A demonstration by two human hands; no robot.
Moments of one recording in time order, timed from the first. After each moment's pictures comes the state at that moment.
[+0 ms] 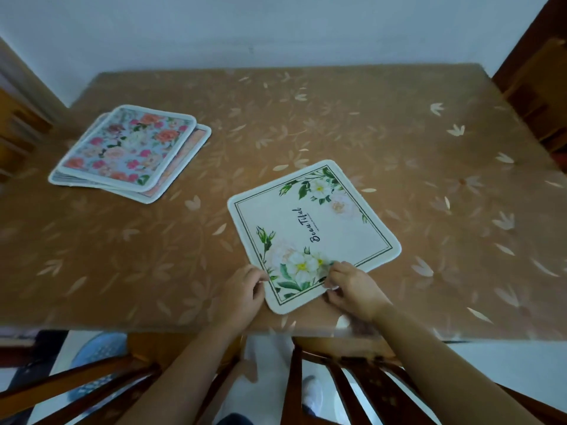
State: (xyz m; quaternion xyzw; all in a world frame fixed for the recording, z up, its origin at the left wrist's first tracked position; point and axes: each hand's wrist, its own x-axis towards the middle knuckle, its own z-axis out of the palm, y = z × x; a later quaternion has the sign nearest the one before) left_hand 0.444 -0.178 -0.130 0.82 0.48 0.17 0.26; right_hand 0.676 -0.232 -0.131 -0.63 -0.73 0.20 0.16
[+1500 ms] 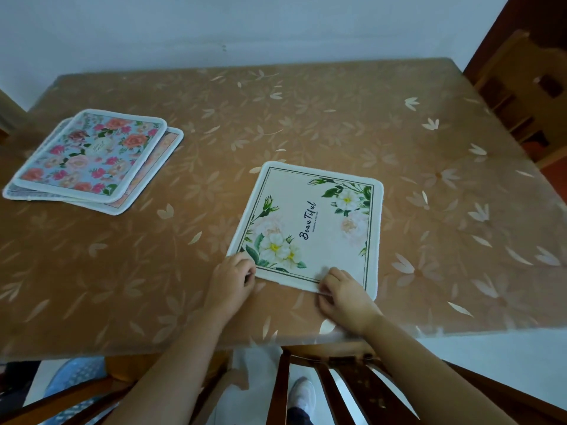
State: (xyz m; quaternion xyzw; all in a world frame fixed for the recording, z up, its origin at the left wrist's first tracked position) left_hand 0.472 -0.138 -0.148 0.85 0.47 0.11 0.21; right_hand 0.684 -0.246 -0.147 -0.71 -0.66 0.22 0.13
